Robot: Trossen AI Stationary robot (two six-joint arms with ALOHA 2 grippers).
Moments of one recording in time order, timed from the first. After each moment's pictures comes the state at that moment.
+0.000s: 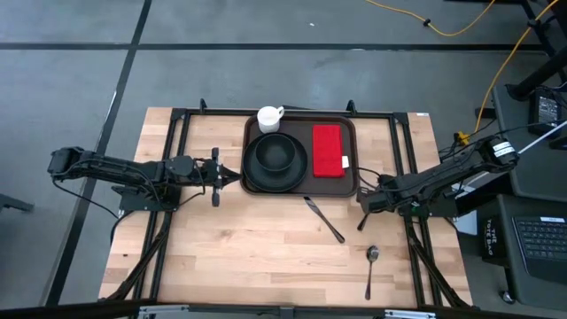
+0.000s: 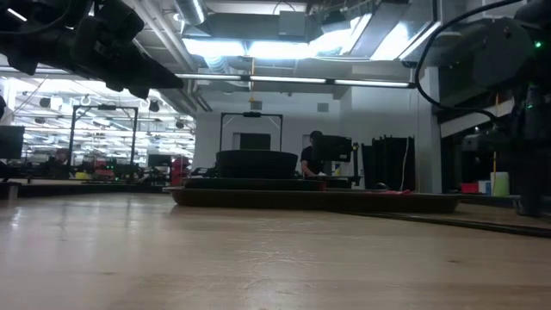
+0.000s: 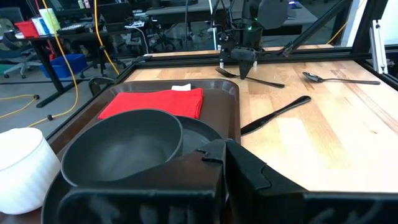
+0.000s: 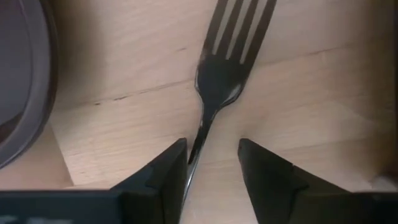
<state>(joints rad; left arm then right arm) 0.02 0.70 0.20 0.31 -0.14 0.04 0.27 1.15 0.43 -0.83 0.14 2.09</state>
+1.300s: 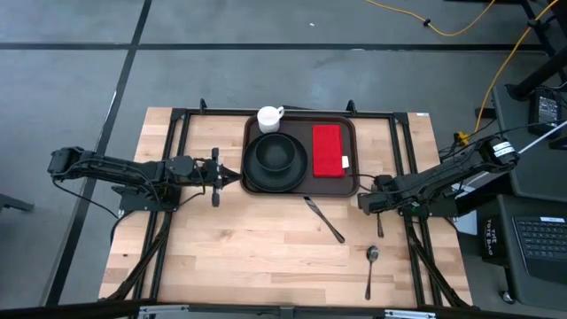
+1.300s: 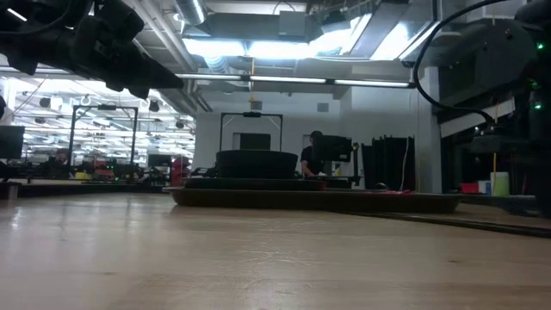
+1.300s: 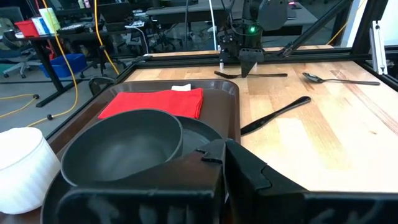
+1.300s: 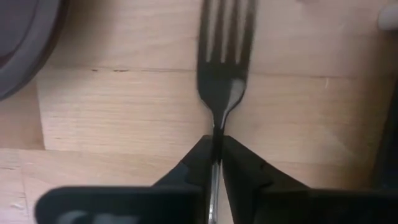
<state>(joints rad) 0.02 0.70 0.20 0.31 -0.14 0.04 0.27 1.16 0.42 -0.84 0.14 1.82</state>
